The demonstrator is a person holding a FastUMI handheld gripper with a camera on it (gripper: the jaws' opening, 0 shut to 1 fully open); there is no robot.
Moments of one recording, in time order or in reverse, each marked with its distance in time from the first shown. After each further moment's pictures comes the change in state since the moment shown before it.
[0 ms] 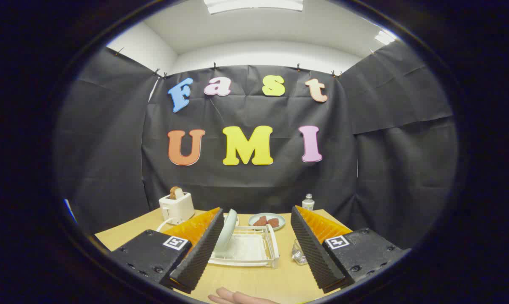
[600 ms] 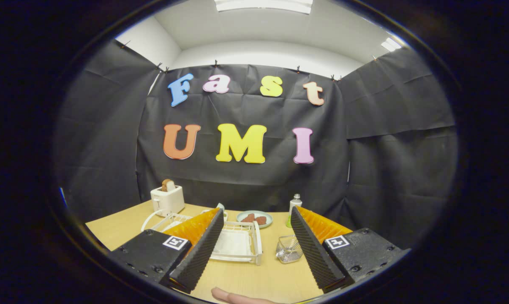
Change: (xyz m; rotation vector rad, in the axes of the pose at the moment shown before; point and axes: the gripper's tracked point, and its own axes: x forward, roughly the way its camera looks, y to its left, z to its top) arm -0.008 -0.022 -0.015 -0.060 0.011 -0.027
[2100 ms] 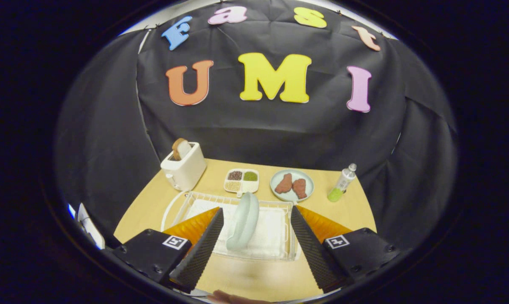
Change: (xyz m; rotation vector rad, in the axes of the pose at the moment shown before) arm 0.201 0.092 0.040 -0.027 0.691 0.153
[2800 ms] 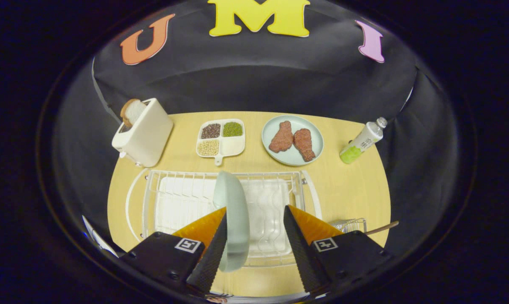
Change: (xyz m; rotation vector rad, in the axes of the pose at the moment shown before) arm 0.139 -0.007 -0.032 0.066 0.400 -0.069
